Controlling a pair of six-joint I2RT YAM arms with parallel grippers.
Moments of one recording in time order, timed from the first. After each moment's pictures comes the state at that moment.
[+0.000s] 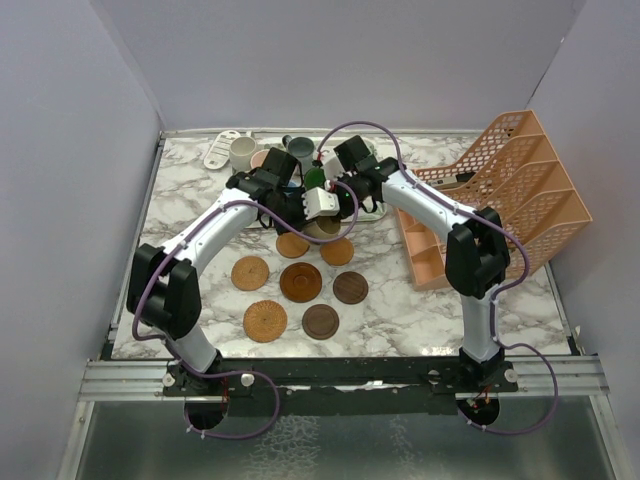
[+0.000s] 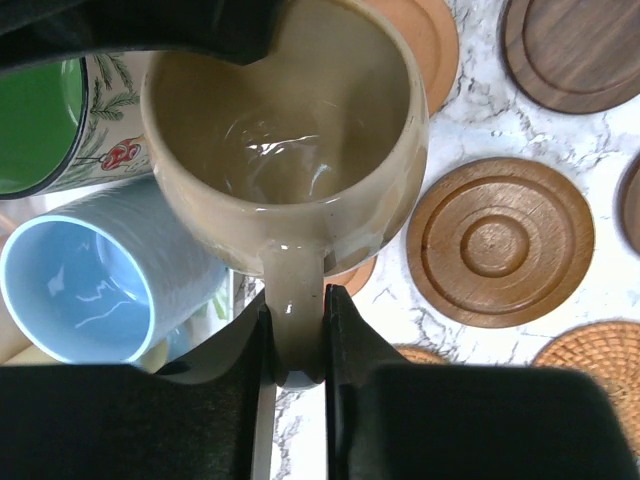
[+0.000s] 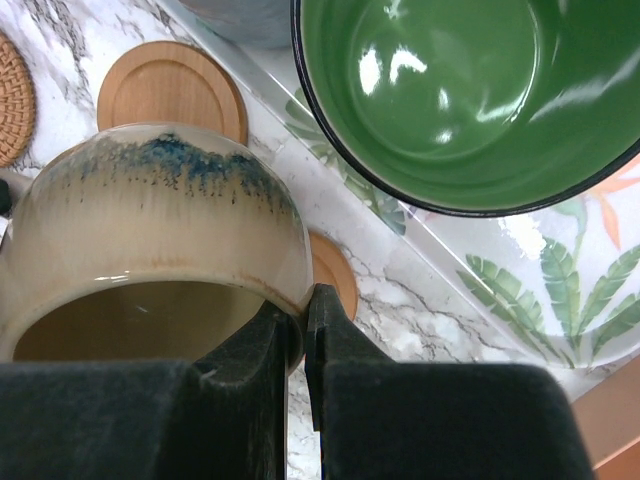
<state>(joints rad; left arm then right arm) -0.48 1.65 1.39 -0.81 0.39 0.90 0.62 2.04 1.77 -0.67 -0.24 -0.12</state>
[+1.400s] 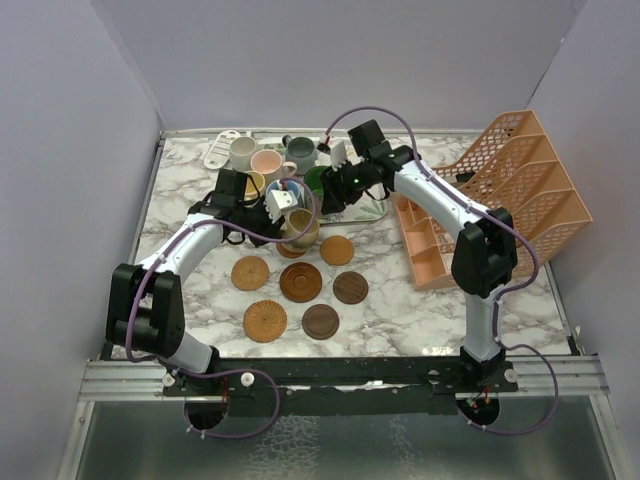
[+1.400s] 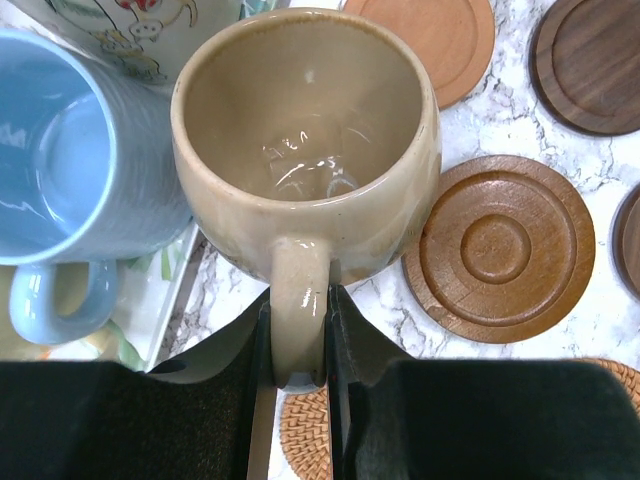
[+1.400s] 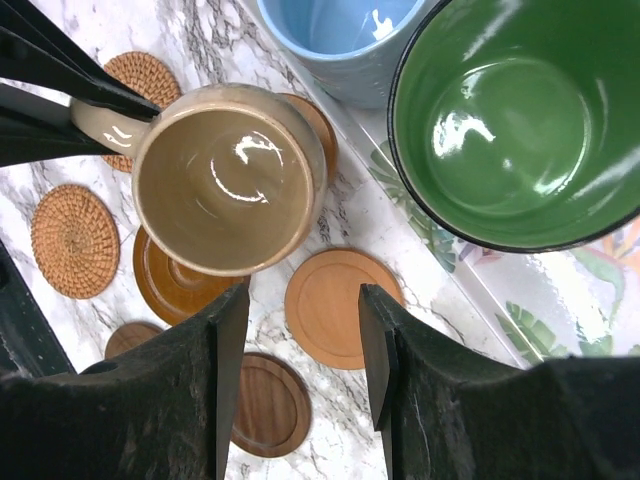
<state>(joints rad) -0.23 1.50 1.05 -0.49 0.63 0.74 0.55 2.03 1.83 -0.70 -0.50 -0.13</state>
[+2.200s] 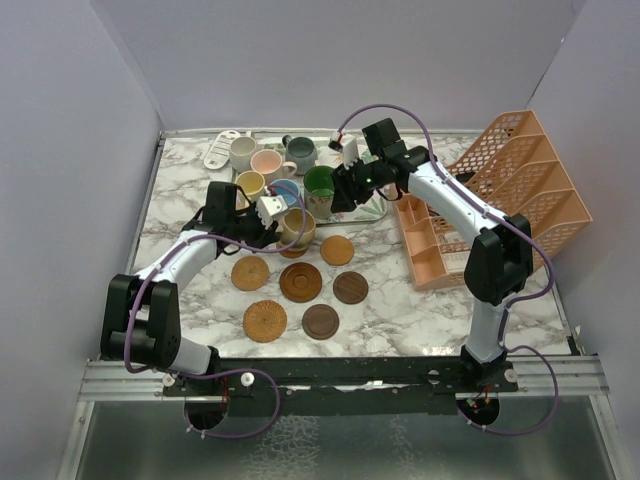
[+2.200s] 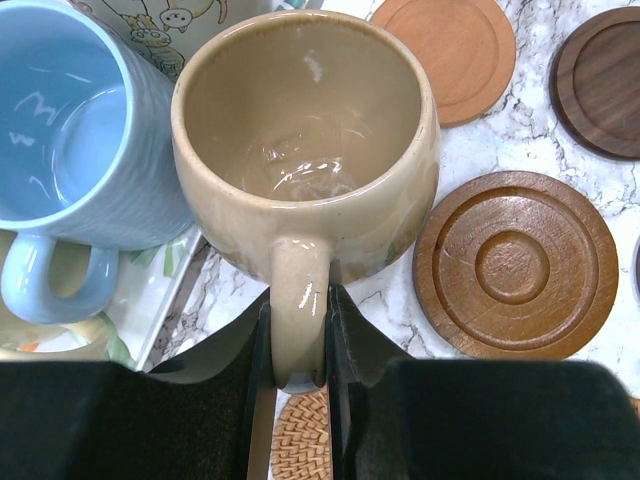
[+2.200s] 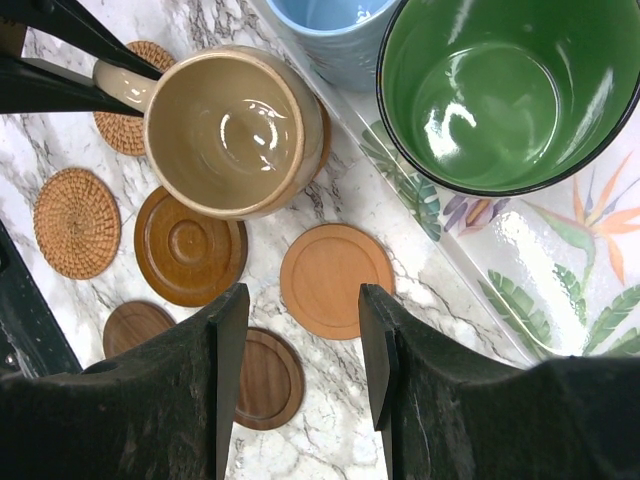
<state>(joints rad) -0.18 1.43 0.85 -0.23 0.69 0.66 0.51 1.92 1.74 -0.69 -0.53 -0.17</state>
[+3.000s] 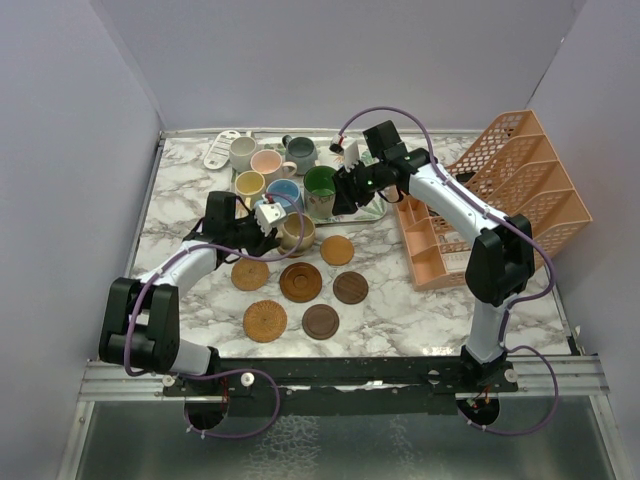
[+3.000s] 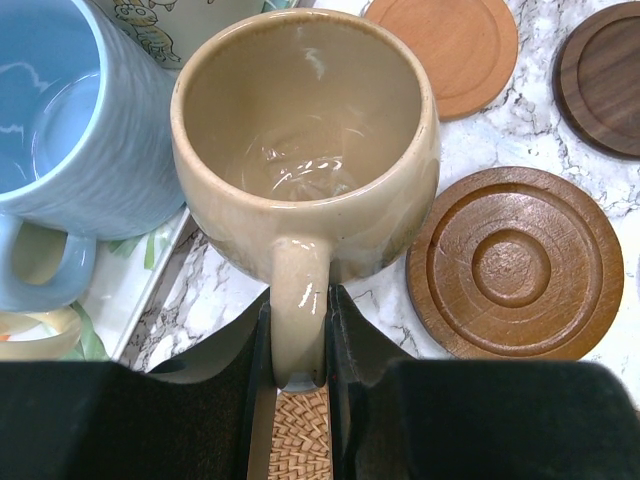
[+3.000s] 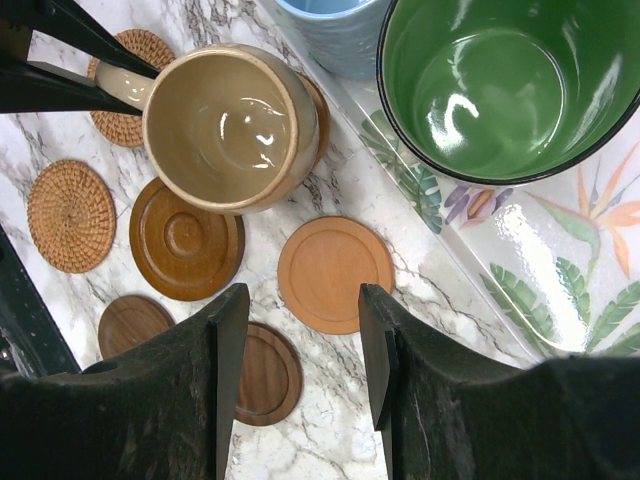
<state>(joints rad) -0.18 1.41 0.74 -0.10 0.69 0.61 0.51 1.91 1.71 -0.68 -0.53 -0.18</state>
